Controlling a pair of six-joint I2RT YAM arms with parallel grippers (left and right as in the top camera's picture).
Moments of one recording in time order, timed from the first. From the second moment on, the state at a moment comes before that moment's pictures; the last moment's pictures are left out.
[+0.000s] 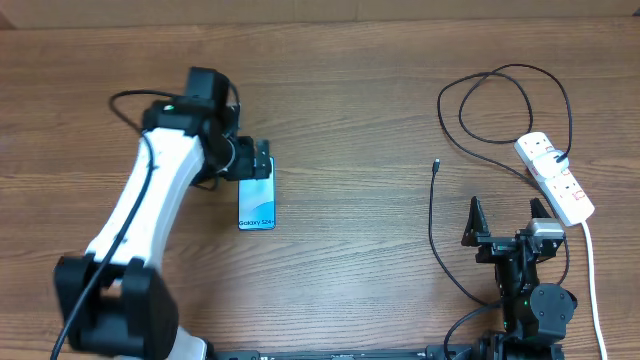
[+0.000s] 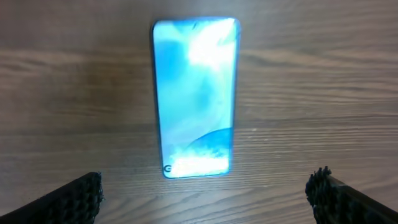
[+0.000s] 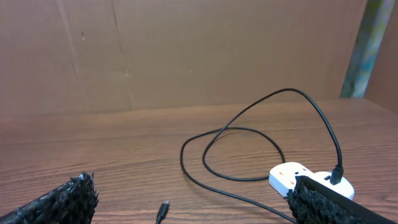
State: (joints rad) left arm -0.16 1.72 1.40 -1.10 0.10 -0.22; right arm -0.16 0.01 0.02 -0.02 -0.13 0.04
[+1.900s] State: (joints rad) left arm -0.25 2.00 1.30 -0.94 0.03 -0.38; right arm -0.16 0.01 0.02 -0.02 -0.13 0.04
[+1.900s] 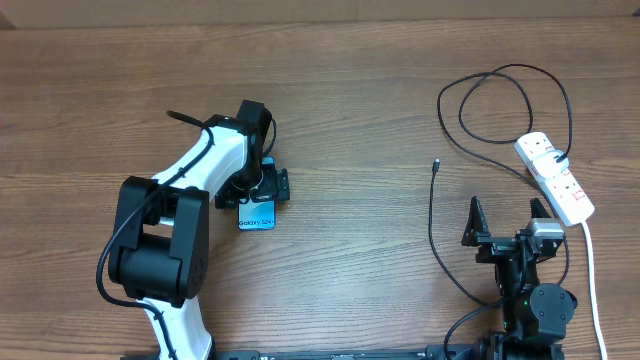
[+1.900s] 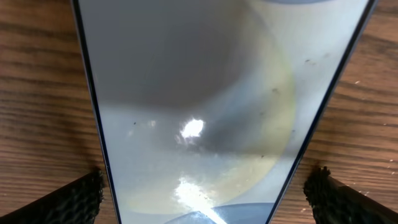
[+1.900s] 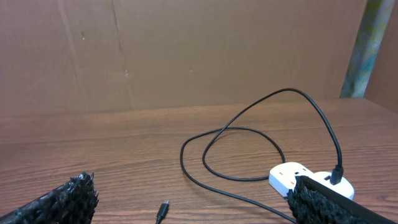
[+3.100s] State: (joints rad) left arm -0.26 2.00 1.31 -0.88 0.00 -0.33; right arm -0.16 0.01 0.02 -0.02 -0.13 0.04
